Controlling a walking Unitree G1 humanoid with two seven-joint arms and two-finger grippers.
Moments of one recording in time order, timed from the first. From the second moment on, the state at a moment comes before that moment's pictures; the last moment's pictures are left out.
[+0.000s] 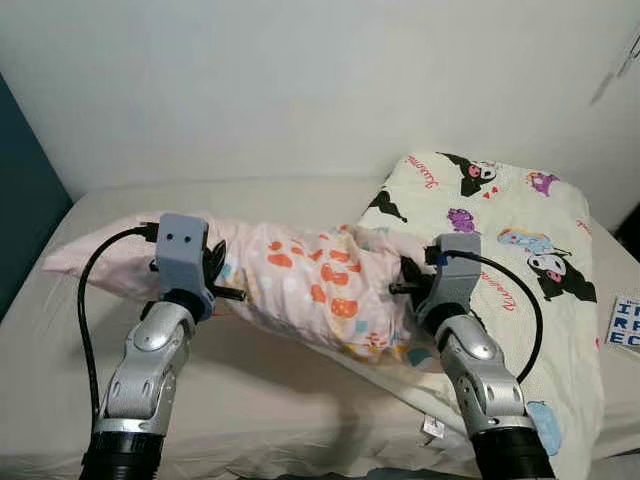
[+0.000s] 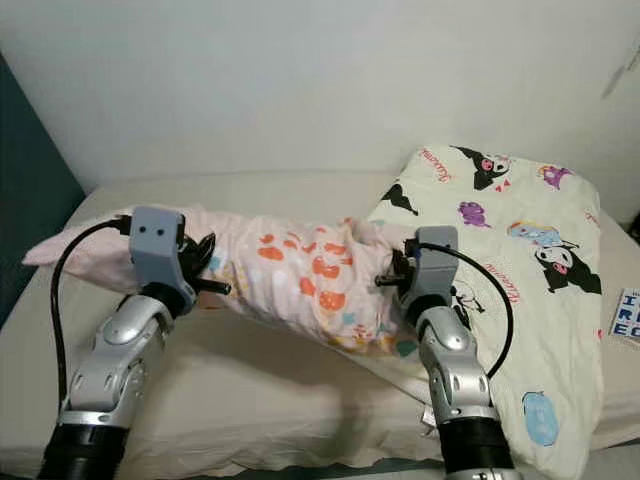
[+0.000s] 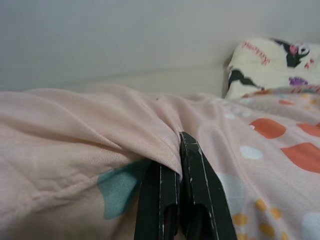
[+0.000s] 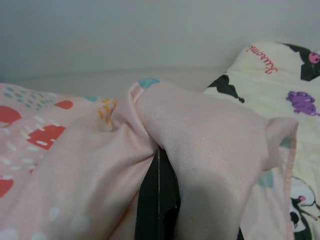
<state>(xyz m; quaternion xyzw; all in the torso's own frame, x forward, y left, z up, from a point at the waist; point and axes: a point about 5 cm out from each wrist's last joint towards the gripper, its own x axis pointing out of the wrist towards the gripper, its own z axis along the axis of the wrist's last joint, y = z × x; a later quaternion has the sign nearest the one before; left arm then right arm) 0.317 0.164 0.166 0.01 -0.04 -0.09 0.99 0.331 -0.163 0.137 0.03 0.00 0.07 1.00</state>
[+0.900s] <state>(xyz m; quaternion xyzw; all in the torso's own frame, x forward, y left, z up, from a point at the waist) 0.310 0.161 0.146 0.05 0.02 -0.10 0.99 0.320 -0.157 0.118 0.05 0.04 0.08 1.00</state>
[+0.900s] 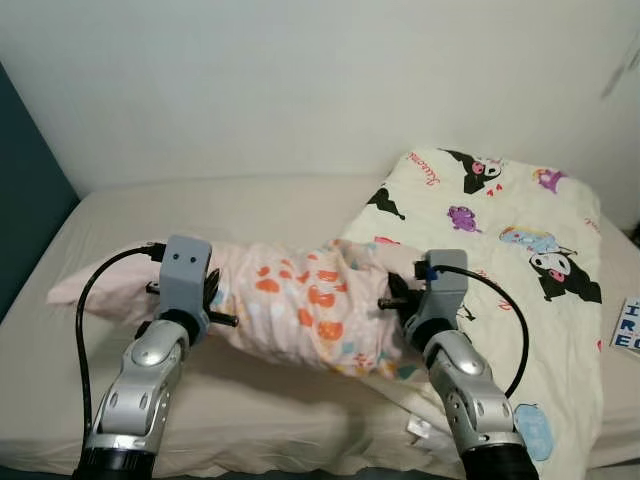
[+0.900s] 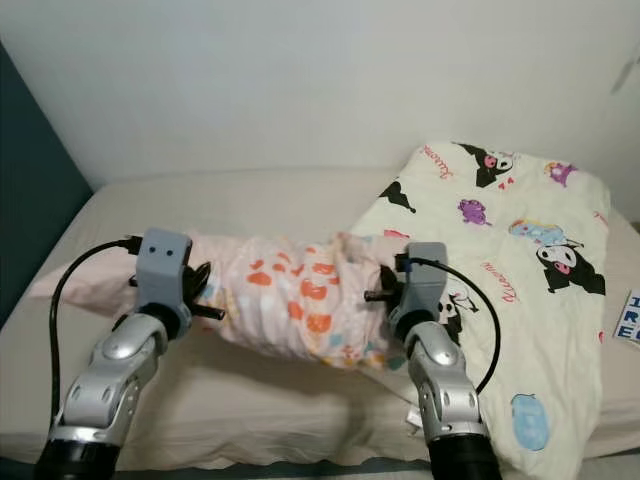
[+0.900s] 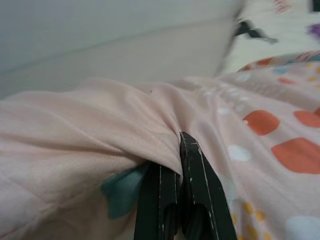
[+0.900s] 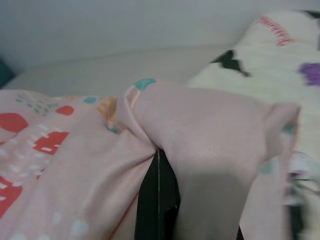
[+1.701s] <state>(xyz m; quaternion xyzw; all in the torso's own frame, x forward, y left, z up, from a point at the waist) 0.309 0.162 0.141 0.08 0.07 -0.12 0.99 0.320 -0.157 0.123 0.06 0.03 0.07 1.00</state>
